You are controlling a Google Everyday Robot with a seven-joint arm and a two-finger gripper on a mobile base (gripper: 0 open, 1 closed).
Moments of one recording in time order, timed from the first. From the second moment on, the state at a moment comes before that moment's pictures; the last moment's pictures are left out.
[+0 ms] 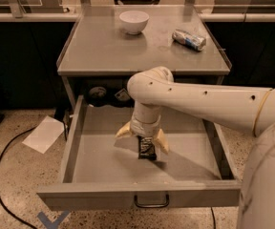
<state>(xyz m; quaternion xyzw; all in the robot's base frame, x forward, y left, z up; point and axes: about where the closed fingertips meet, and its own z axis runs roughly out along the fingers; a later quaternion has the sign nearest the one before) 0.547 -0.024 0.616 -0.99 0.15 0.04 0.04</state>
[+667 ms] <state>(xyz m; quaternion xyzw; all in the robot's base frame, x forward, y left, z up) 0.586 -0.053 0.559 -0.99 0.15 0.06 0.04</state>
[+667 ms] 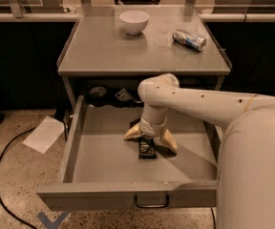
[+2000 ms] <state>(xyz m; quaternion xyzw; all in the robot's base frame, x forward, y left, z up) 0.586 -0.053 0.568 -0.99 0.15 0.06 0.04</state>
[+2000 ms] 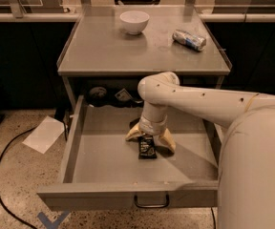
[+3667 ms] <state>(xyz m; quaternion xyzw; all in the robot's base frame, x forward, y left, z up) 0.612 -0.058 0.649 -0.98 0.14 0.06 0.13</state>
